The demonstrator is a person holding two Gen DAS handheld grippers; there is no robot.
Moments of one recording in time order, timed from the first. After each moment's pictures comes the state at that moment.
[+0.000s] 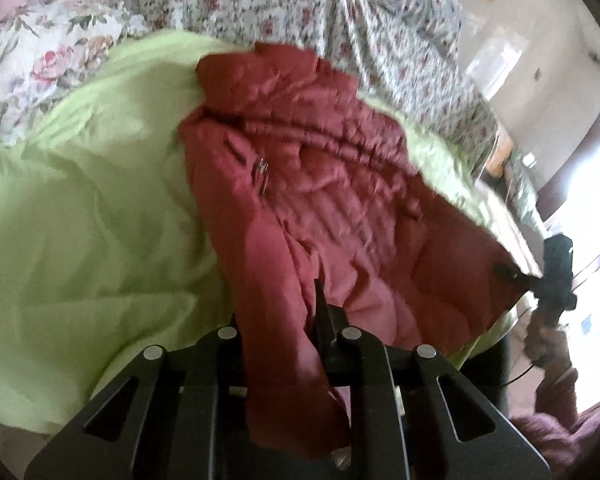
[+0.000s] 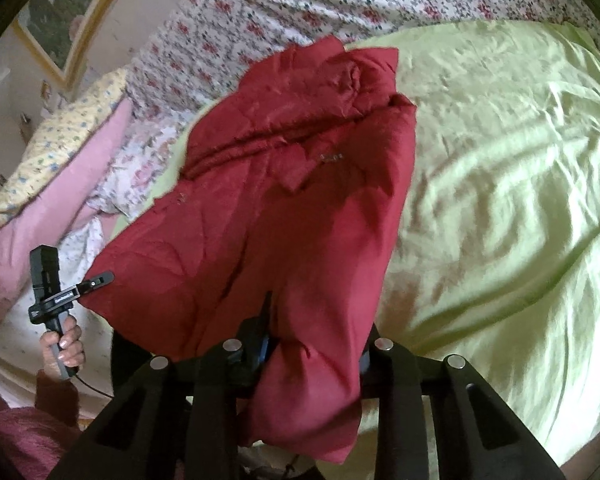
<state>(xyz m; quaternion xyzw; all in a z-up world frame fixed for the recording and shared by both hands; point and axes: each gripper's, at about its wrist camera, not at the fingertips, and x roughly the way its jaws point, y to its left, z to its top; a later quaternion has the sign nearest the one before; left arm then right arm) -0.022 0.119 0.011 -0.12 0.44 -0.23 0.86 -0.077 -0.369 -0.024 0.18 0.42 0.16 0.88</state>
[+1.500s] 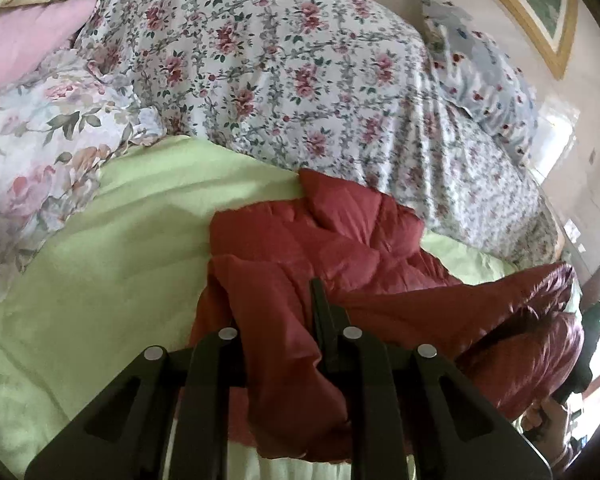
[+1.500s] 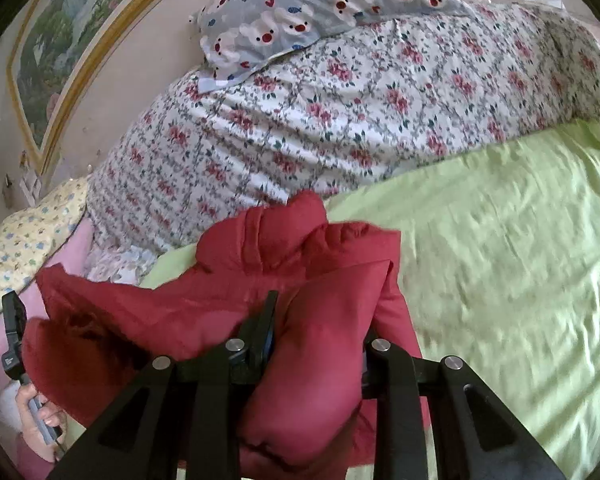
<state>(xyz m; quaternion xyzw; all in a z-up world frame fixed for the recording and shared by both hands) 0.188 0.085 0.065 -0.15 0.34 -0.11 0.92 0.135 -0.392 0.040 0.19 0.25 0.08 0.95</state>
